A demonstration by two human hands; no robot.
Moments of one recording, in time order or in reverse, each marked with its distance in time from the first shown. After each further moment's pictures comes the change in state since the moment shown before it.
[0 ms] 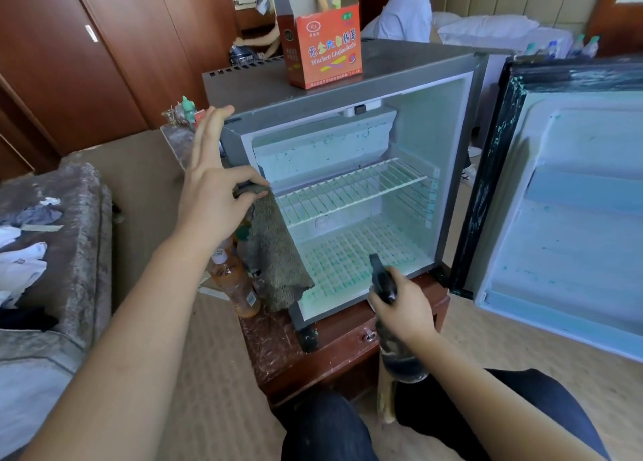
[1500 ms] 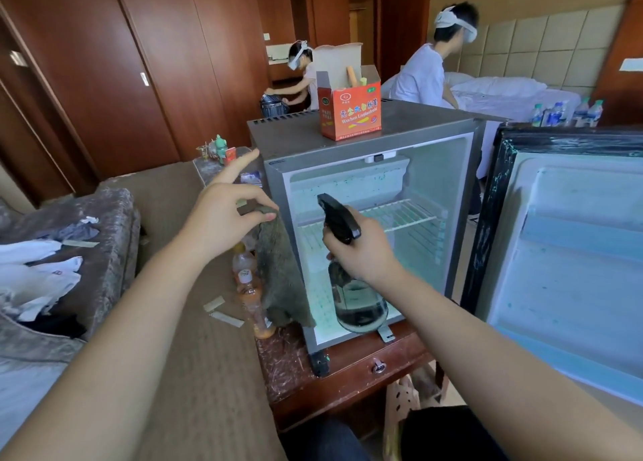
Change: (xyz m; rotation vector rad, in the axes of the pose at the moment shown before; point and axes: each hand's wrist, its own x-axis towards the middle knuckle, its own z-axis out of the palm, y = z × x) left_hand -0.008 0.020 -0.074 -0.085 -0.129 -0.099; right_hand 0.040 -0.174 -0.043 0.231 -0.044 -0.345
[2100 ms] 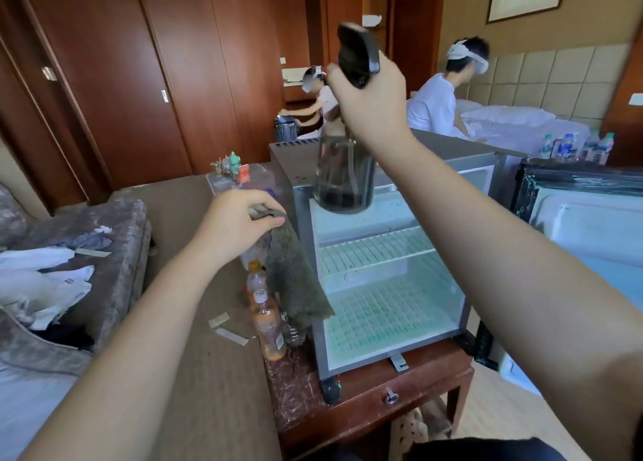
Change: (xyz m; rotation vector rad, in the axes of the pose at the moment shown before) left_hand 0.009 -0.002 -0.027 -0.099 0.023 -0.172; right_hand 0.127 -0.155 -0.049 0.186 0.383 -0.333
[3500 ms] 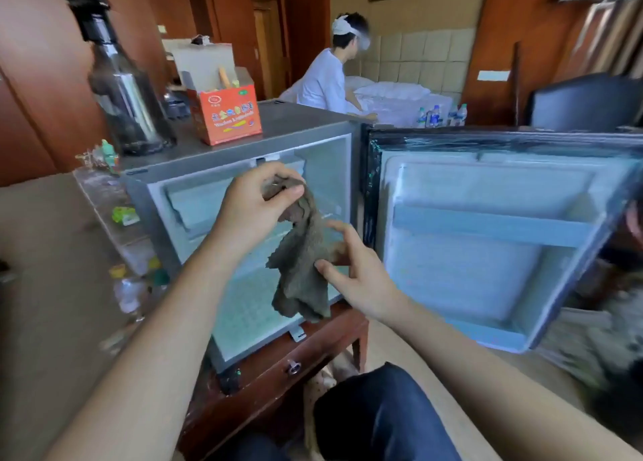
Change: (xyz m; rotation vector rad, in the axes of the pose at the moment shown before) left_hand 0.004 0.142 0.150 -0.592 -0.143 0.119; right_hand -0.210 0.106 -0.188 -0.222 -0.384 0.336
